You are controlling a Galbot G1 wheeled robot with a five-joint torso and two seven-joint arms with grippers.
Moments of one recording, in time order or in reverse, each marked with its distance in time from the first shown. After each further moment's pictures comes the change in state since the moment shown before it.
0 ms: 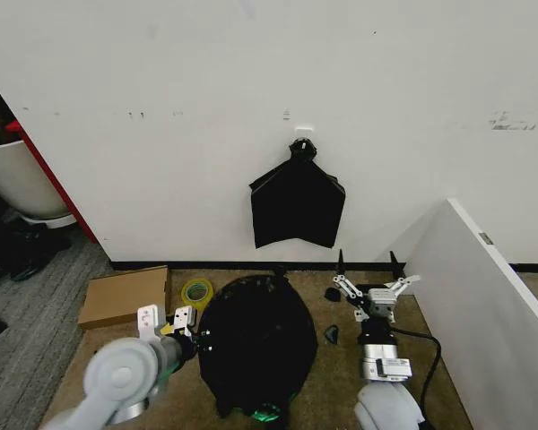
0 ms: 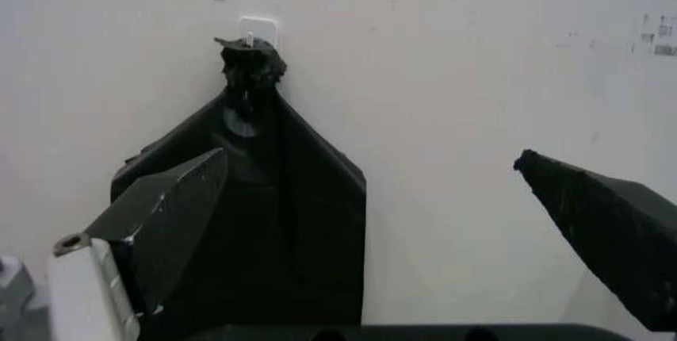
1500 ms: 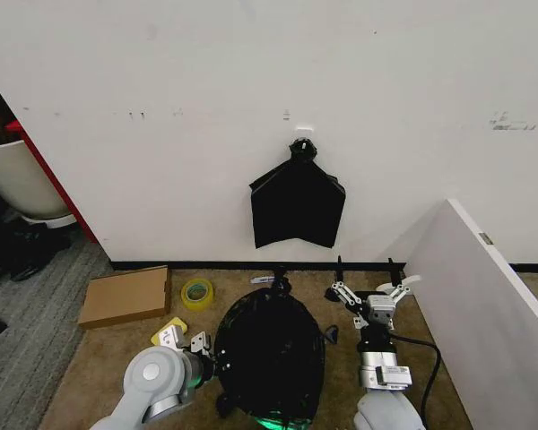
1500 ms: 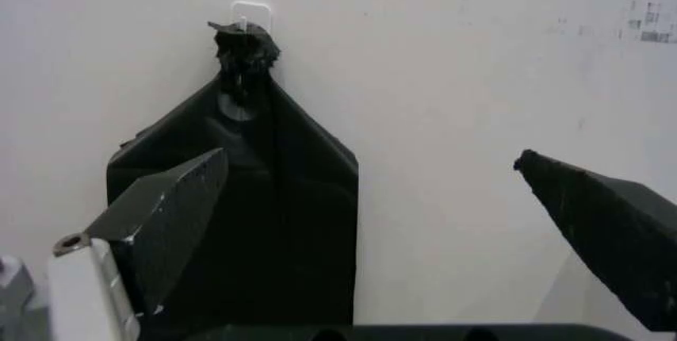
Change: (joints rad) left arm 0.020 -0.261 0.007 0.213 0.026 -0.010 -0.085; right arm -0.034 -0.002 0.001 0.009 -0.005 -0.002 0.016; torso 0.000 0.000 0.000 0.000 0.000
